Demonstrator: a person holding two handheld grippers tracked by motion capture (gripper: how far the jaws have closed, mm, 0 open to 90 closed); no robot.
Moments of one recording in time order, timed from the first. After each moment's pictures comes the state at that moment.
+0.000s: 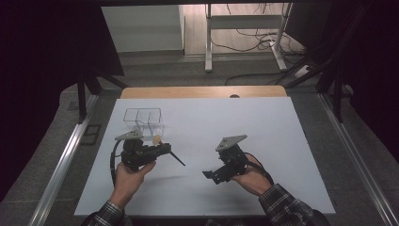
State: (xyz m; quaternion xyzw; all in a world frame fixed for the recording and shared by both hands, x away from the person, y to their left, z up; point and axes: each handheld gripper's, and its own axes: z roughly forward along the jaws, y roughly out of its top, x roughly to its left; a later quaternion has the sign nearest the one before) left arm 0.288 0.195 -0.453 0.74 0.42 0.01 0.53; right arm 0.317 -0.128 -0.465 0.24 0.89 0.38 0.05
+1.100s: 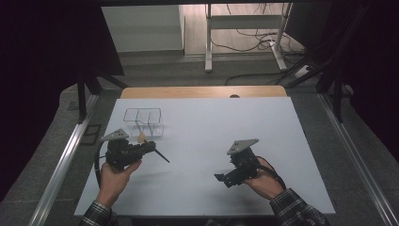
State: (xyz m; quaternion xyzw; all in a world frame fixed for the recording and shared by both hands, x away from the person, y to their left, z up) left arm 0.281 0.230 -0.449 0.74 0.45 0.06 0.50; right arm 0.309 -0.160 -0.466 0.25 0.90 0.35 0.07
